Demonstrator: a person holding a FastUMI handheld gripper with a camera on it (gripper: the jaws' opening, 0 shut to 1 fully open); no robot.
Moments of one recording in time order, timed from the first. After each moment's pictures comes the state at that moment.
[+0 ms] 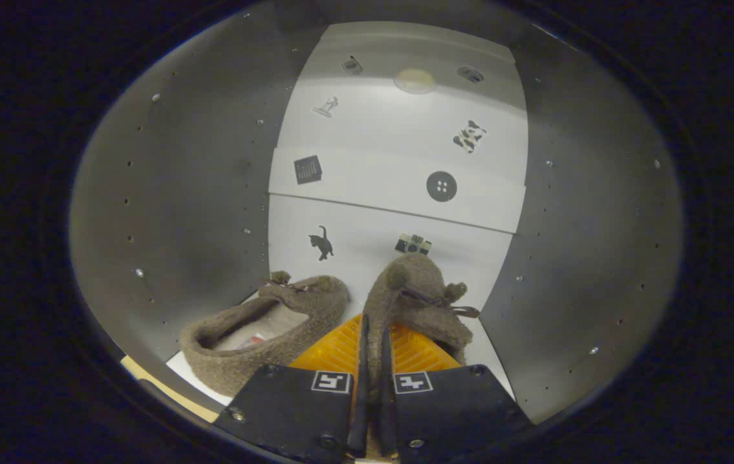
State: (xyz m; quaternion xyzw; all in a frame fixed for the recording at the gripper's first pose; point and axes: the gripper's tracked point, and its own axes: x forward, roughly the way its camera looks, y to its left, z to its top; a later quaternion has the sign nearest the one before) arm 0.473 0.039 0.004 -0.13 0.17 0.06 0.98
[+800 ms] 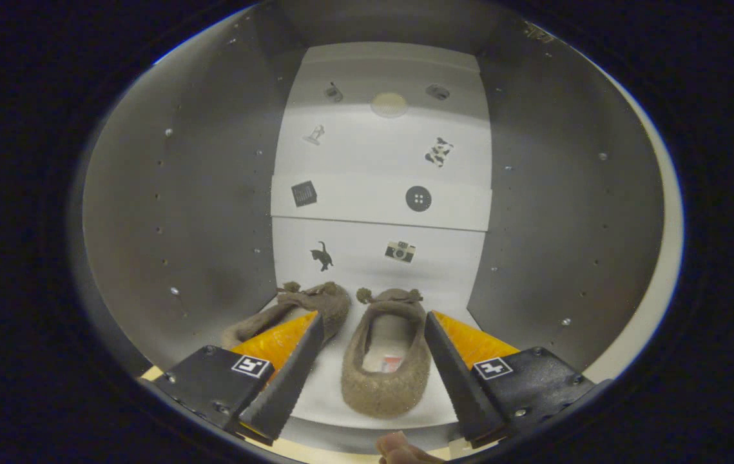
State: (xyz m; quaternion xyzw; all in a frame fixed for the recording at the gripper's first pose) arm 0.408 0.050 0.039 -0.05 0.14 0.03 0.99
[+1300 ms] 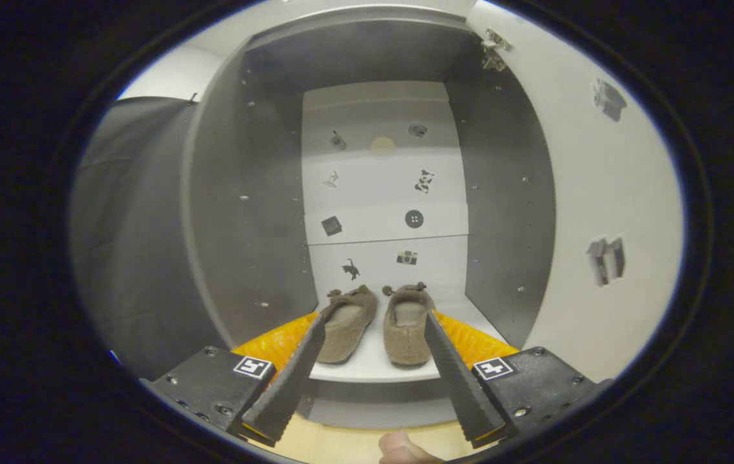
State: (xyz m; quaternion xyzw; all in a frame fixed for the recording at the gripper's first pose) arm 0.279 0.078 0.092 -0.01 0.12 0.05 0.99
